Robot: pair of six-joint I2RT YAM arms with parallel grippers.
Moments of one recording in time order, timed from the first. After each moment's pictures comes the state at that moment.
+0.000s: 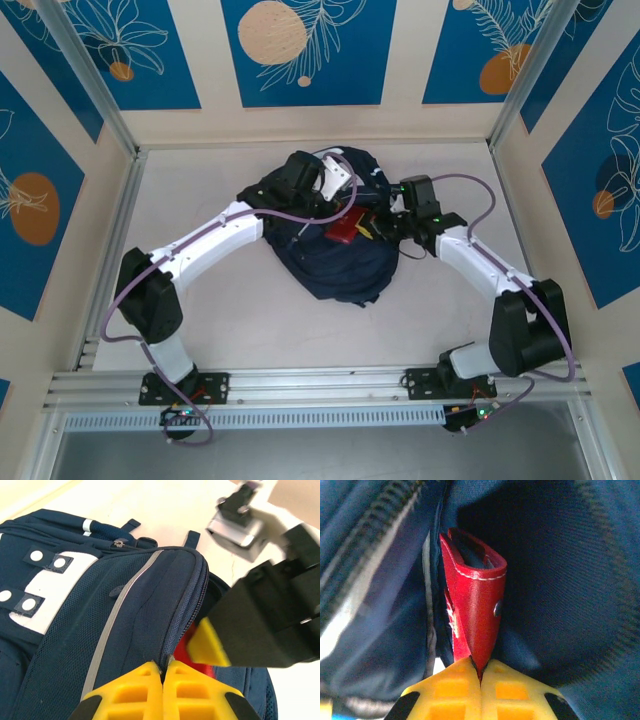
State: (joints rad) left arm -0.75 1.73 1.56 -0.49 0.18 0.02; right arm 0.34 1.42 0.98 -0.35 -0.49 1.10
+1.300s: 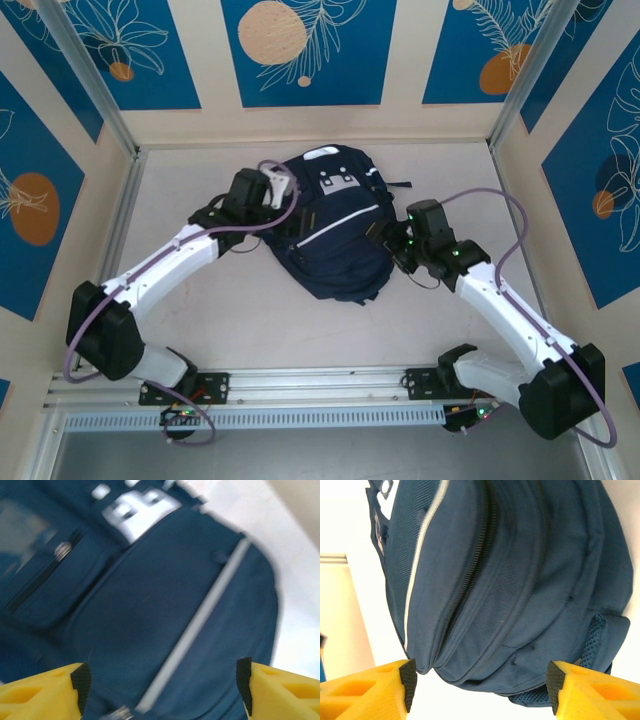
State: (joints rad) left arm -0.55 1.43 1.14 -0.42 0.19 -0.29; right arm 0.43 1.09 0.89 -0.60 -0.15 1.04
